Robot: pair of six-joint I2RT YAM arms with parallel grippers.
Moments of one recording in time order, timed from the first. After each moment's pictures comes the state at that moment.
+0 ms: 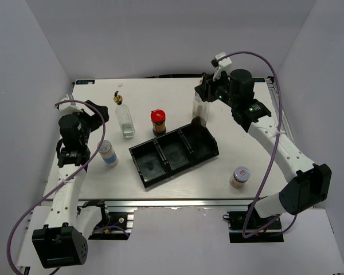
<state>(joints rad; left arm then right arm) 0.09 0.92 0.76 0.00 0.03 -0.51 0.47 1.42 1.40 -0.12 -0.20 0.01</state>
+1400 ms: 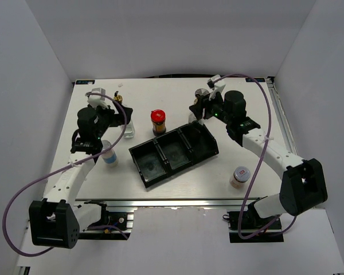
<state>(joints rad) -0.07 1.10 0.76 0.18 0.24 -0.34 0.47 1.42 1.03 0.19 -0.27 0.07</state>
